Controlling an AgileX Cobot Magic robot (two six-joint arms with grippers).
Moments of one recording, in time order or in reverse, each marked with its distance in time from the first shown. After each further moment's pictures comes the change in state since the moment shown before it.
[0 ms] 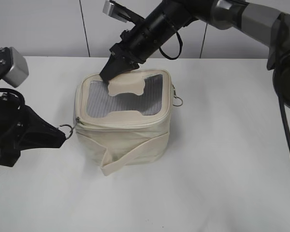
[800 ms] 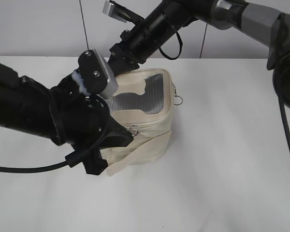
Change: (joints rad) left arm -0.473 0.120 -0.102 -0.154 -0.388 -0.003; right arm 0.000 0.000 0.000 0.002 0.000 0.002
